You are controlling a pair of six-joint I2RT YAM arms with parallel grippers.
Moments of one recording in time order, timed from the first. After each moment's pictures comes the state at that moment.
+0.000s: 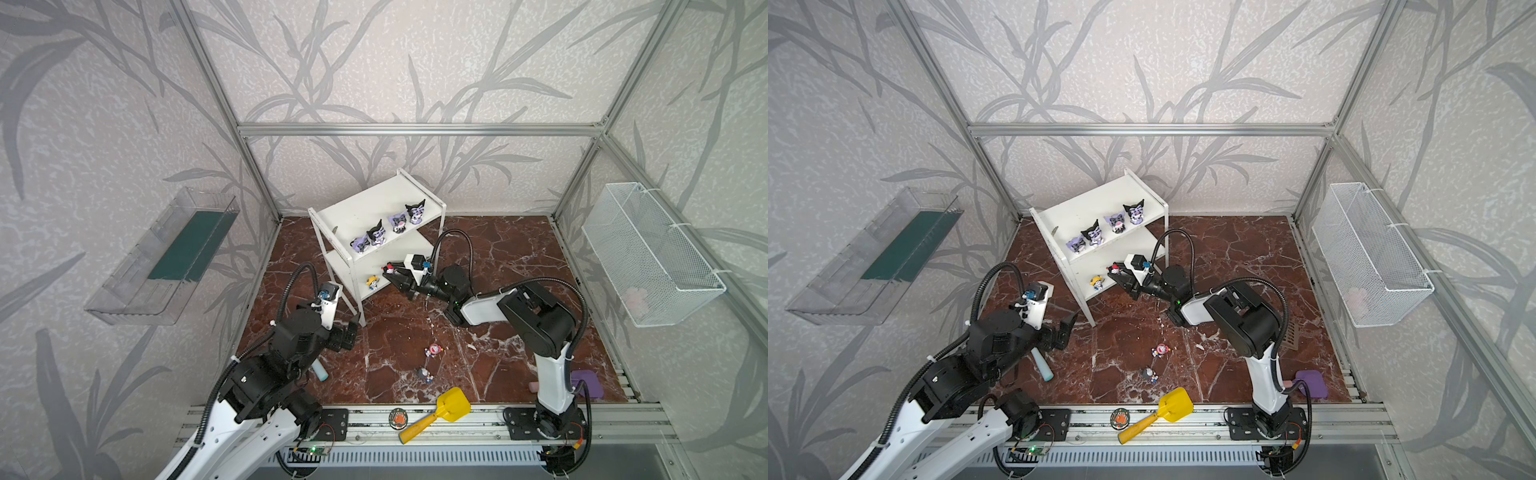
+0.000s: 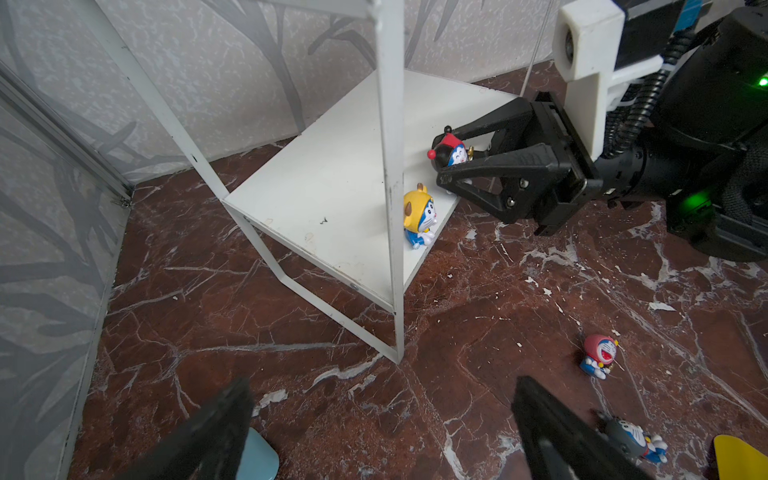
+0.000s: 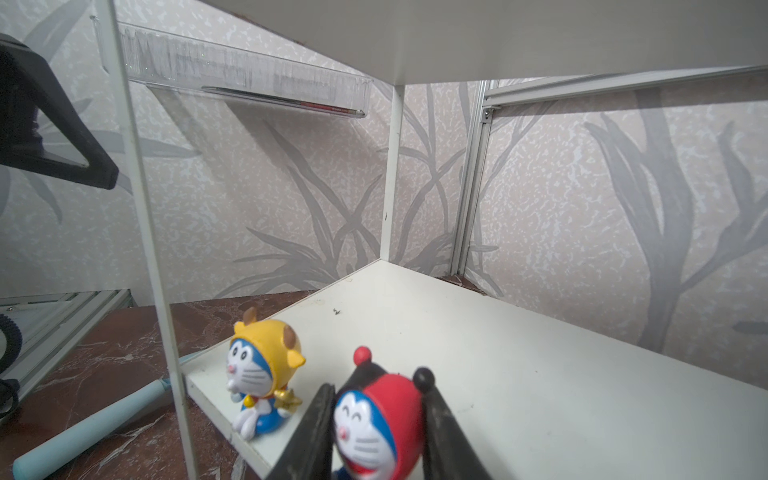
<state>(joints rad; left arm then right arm) -0.64 0.51 0.78 -0.78 -0.29 -0.10 0.70 2.03 0.97 1.25 -0.53 0.01</state>
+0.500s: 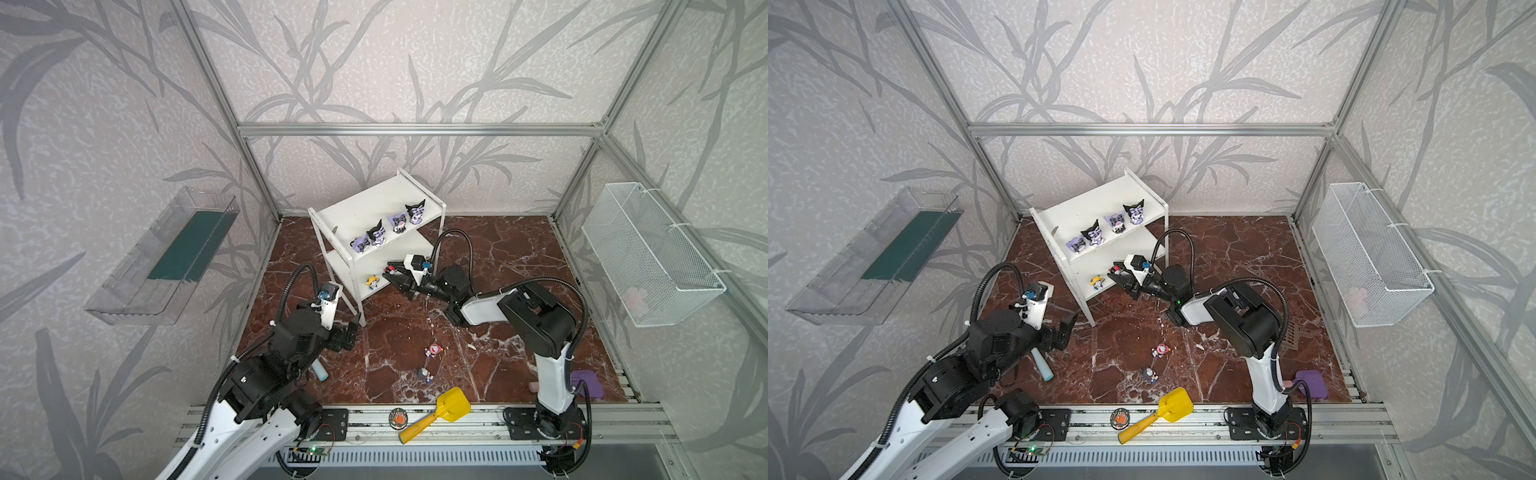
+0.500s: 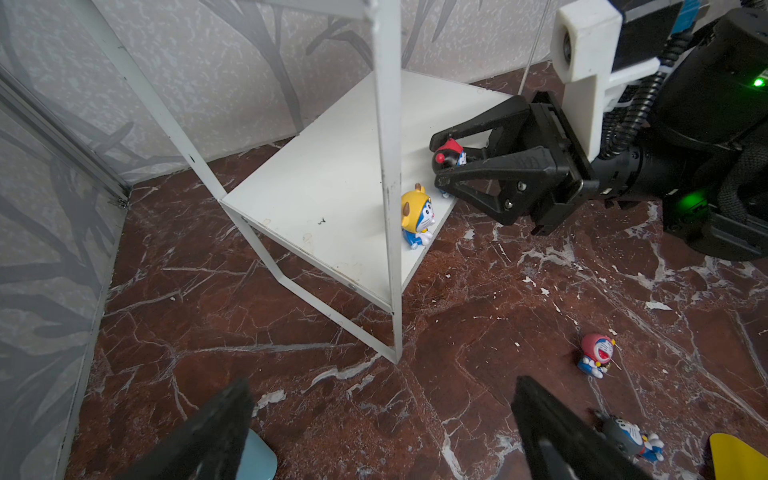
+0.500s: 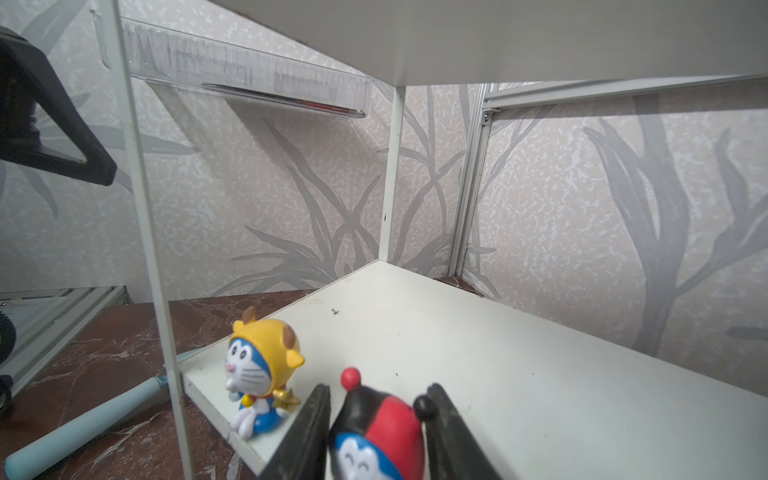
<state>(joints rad) -0.64 0.51 0.78 -0.78 -0.28 -0.10 0.70 2.03 0.96 1.25 -0.52 0.01</state>
